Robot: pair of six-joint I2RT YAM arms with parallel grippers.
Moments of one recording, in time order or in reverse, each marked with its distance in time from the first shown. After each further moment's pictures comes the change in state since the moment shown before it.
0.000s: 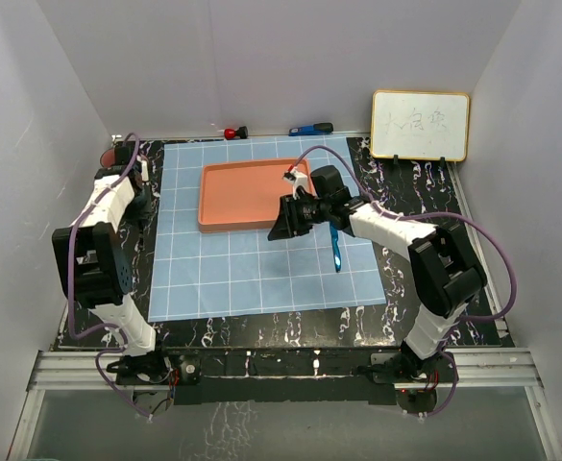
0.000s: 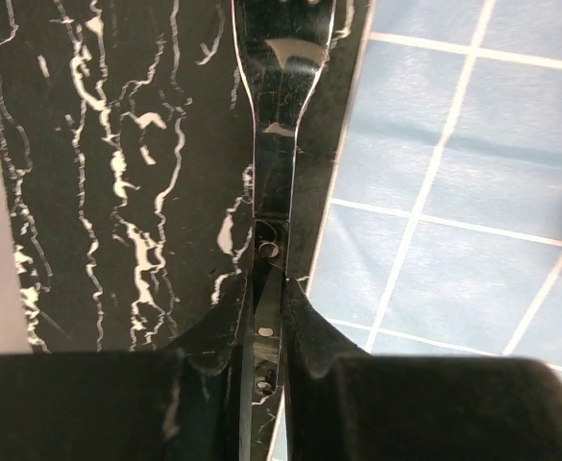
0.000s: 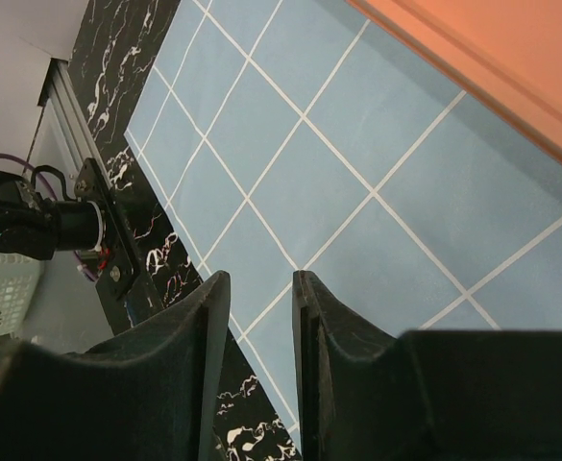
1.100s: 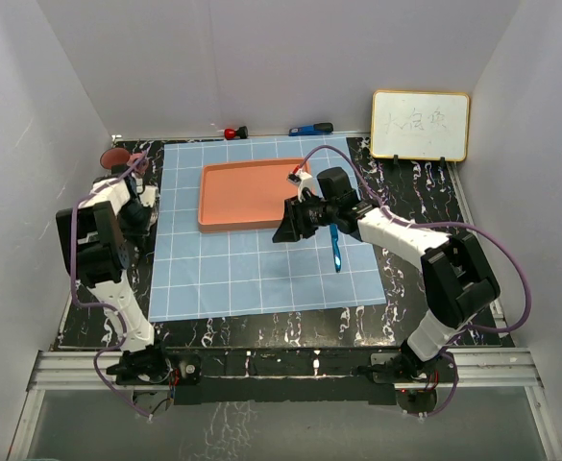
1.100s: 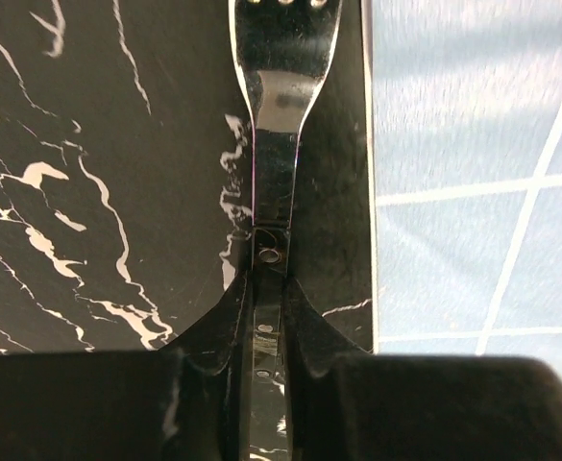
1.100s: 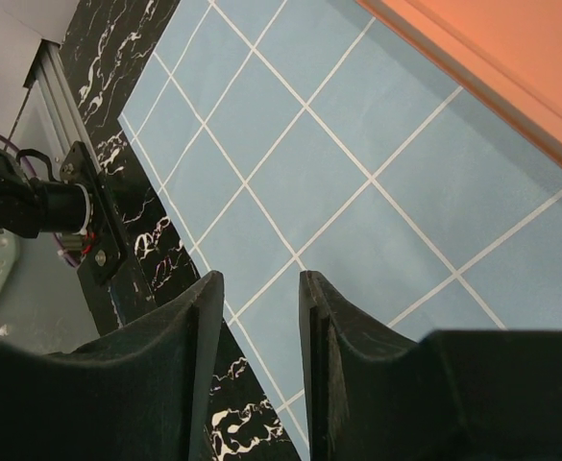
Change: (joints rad) left arm 0.101 0.188 -0.016 -0.031 0.200 0.402; right arm -0.008 -0.090 -0.056 -0.018 0.015 -0.078
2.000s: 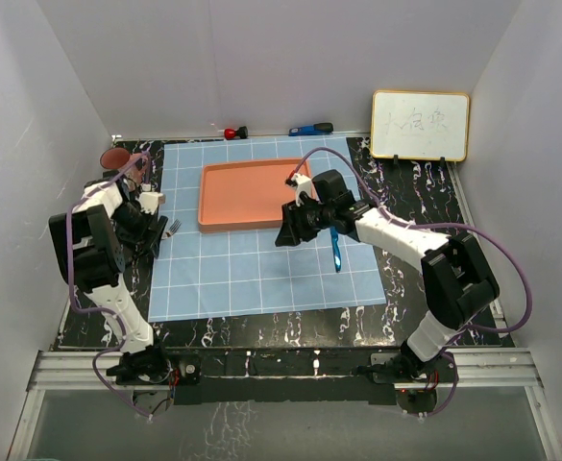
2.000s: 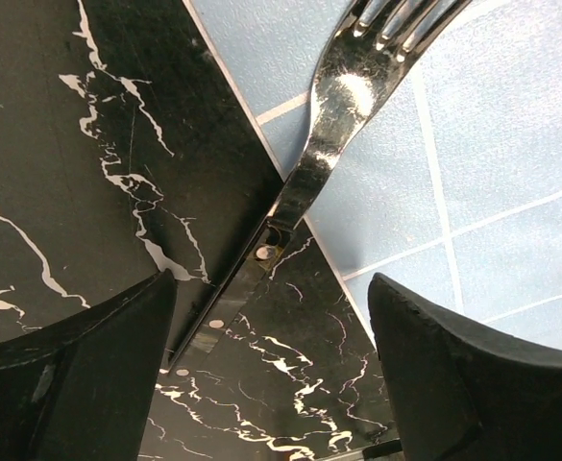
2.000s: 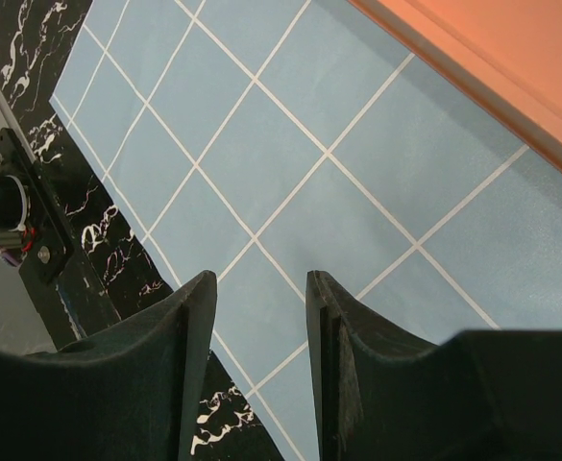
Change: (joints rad) left arm 0.050 -0.032 -0.023 -0.093 0.206 0.232; right arm 0.031 -0.002 0.019 -0.101 0.123 -0.078
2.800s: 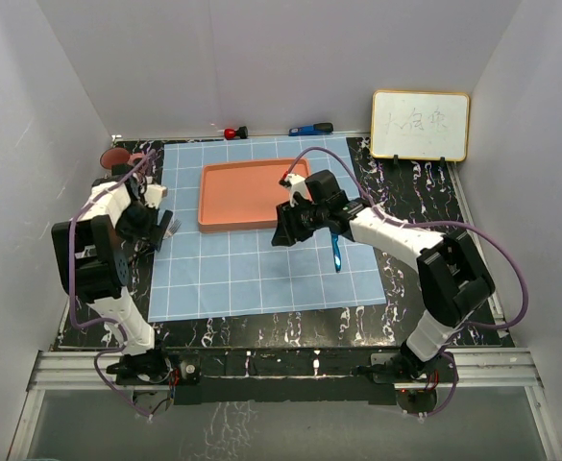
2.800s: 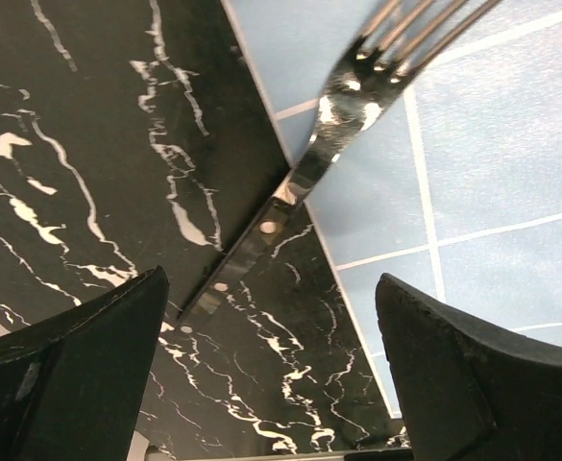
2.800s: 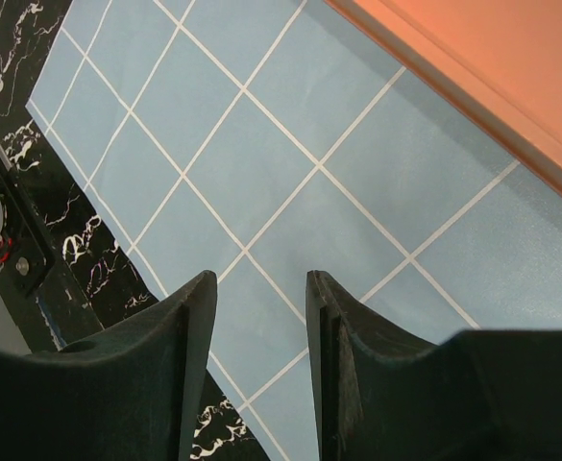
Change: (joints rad) left arm -0.099 -0.108 -0.043 0.055 -0.169 -0.145; right arm 0.034 0.029 0.033 -0.010 0.064 -0.008
